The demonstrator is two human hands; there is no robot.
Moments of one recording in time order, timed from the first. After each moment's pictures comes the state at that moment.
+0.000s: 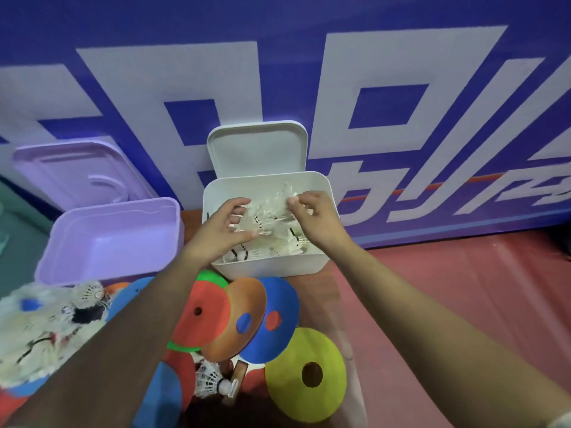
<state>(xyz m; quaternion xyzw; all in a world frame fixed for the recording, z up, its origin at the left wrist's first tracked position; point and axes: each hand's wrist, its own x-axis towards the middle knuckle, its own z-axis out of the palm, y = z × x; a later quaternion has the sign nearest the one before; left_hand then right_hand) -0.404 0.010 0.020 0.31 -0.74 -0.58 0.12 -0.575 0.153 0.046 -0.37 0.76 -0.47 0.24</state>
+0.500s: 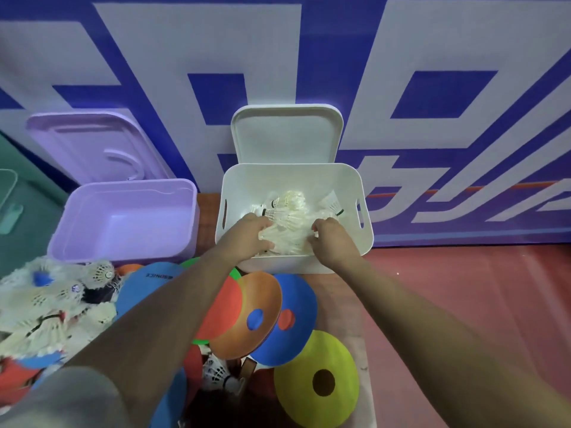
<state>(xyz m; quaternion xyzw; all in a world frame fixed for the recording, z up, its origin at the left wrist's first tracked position) -0.419 -0.010 -0.056 0.35 -0.87 -0.34 -0.04 -0.579 0.133 -0.040 -0.41 0.86 -0.16 0.25</state>
